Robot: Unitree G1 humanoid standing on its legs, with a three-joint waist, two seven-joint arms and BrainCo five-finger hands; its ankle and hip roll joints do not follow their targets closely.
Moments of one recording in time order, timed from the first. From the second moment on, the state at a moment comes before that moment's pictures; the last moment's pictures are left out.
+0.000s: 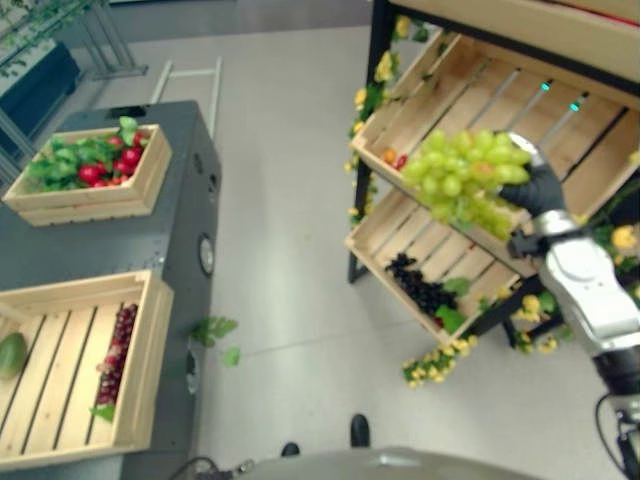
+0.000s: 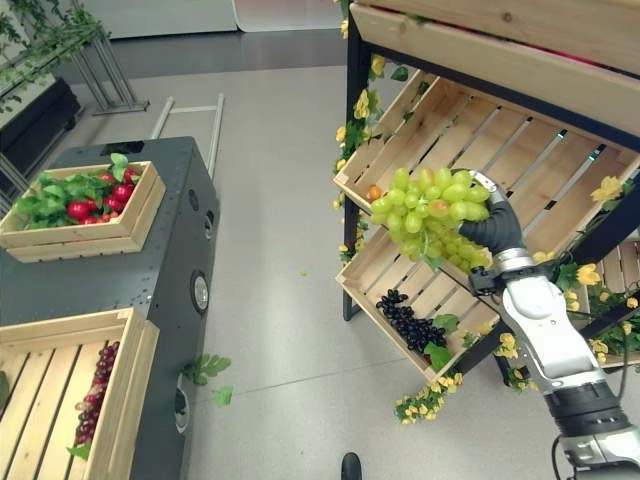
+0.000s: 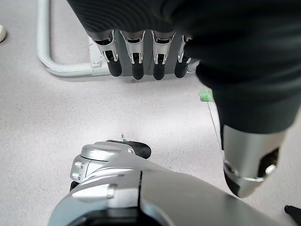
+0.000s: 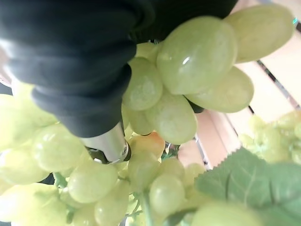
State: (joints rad) left arm 0.11 0.18 -0.11 1.24 -0.14 -0.03 0.17; right arm -0.27 -0.81 0.05 -0.01 0.37 -0.08 -0.12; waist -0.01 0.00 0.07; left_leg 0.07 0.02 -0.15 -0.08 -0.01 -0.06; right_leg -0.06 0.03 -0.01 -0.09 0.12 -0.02
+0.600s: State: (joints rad) left arm 0.12 0.18 -0.14 1.24 -0.14 -0.03 0.17; right arm -0.34 -0.88 0.05 0.36 0.41 -0.07 -0.17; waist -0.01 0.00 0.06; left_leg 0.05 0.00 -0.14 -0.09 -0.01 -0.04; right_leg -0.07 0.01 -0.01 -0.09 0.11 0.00
